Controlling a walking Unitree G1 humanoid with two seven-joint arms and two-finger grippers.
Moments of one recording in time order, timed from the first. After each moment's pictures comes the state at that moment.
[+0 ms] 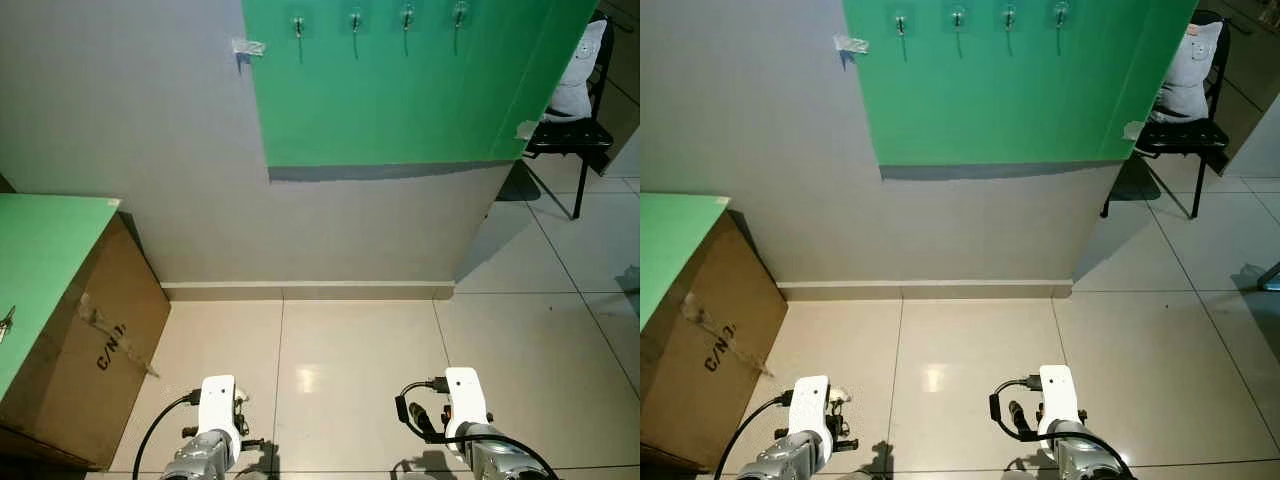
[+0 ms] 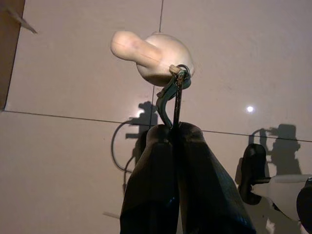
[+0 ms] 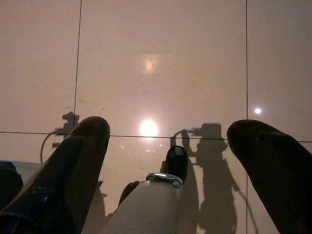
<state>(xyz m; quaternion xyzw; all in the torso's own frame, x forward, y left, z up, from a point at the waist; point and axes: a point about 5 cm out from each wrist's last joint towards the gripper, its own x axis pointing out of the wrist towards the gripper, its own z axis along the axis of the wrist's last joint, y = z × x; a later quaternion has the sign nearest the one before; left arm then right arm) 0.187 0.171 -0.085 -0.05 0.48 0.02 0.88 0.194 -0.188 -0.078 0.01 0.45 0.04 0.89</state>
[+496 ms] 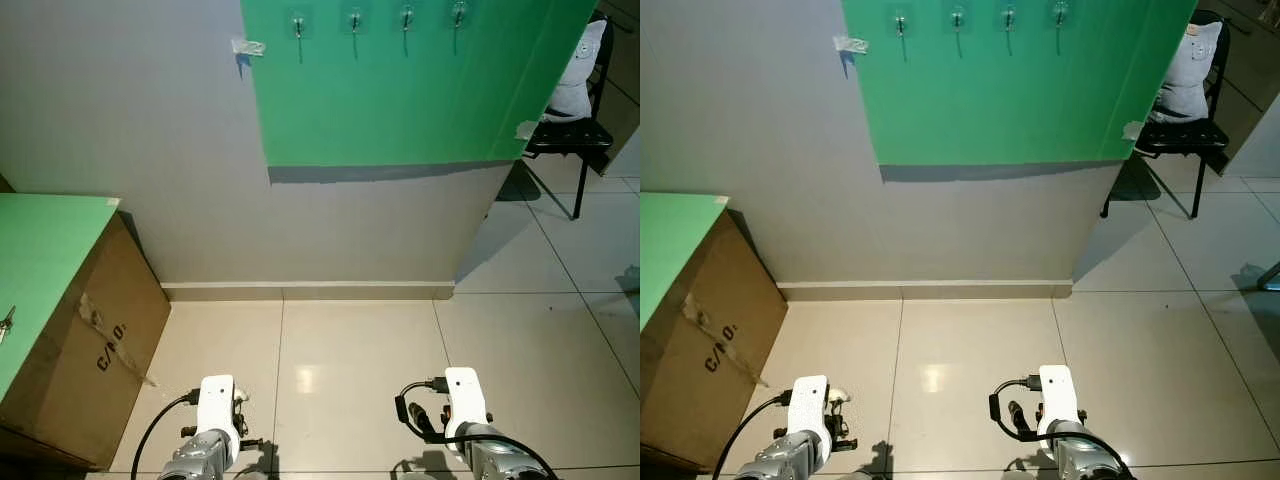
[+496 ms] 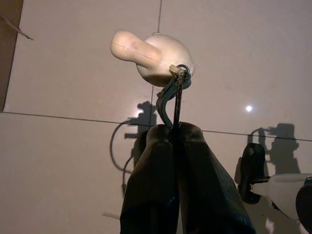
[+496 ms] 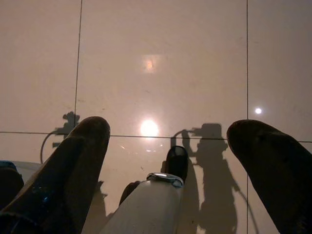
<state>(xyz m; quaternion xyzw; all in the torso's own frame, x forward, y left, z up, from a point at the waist) 0.187 0.172 -0.085 -0.05 0.48 0.02 0.88 0.194 -0.188 -0.078 0.01 0.45 0.04 0.89</state>
